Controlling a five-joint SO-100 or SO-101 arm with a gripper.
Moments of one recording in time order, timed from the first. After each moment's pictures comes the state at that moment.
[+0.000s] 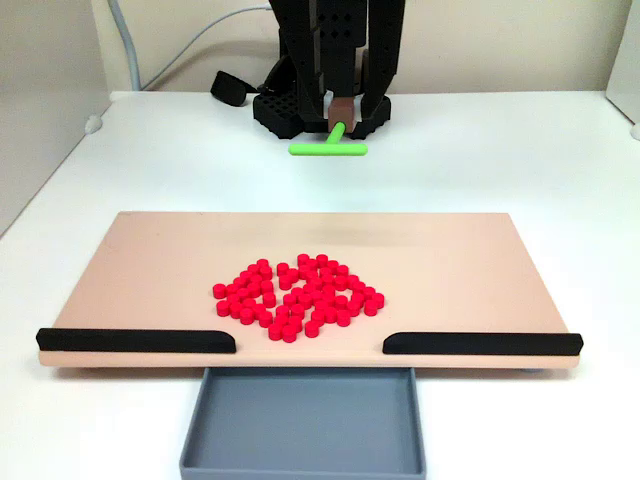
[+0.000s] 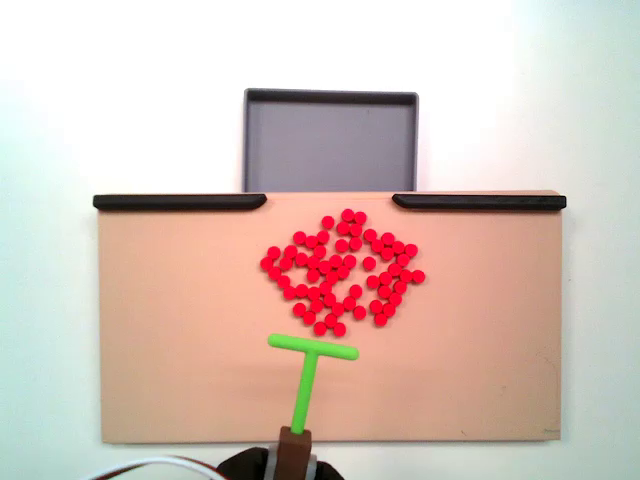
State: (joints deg) arm -2.2 105.2 100.6 87.7 -71.5
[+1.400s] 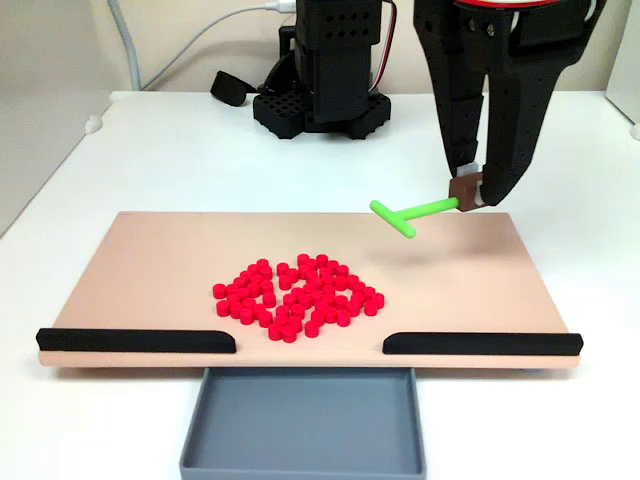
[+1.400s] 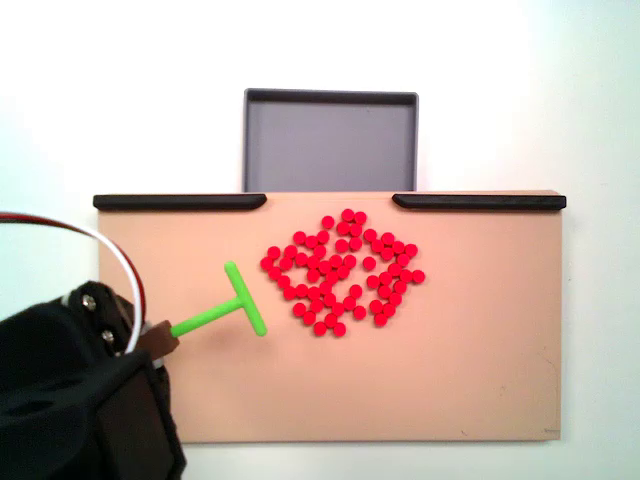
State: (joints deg) arm -16.9 74.4 71.9 88.4 -4.3
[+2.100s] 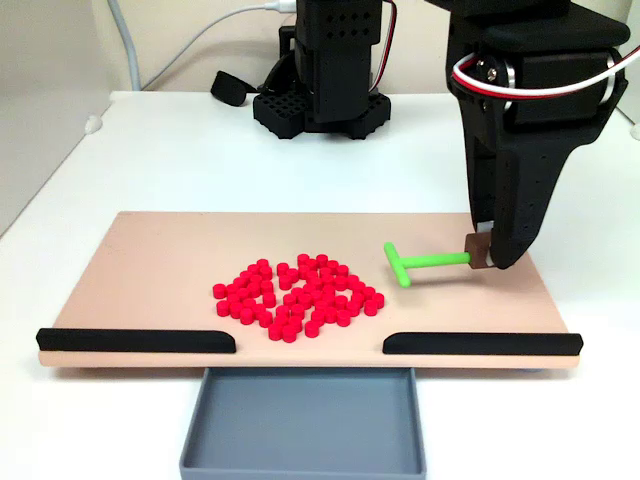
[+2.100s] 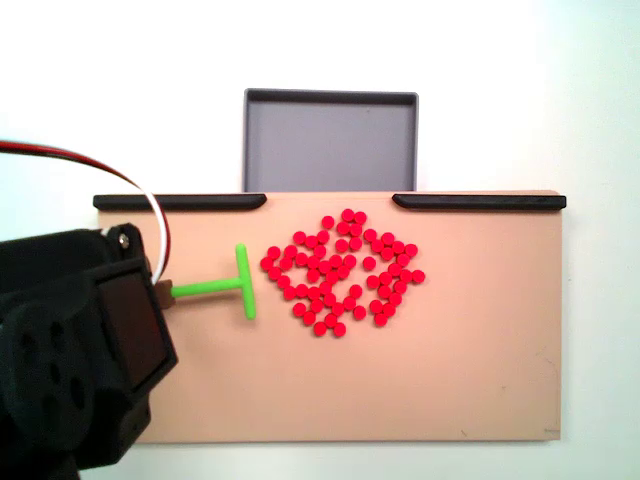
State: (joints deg) arm -17.0 61.3 60.6 88.4 11.5
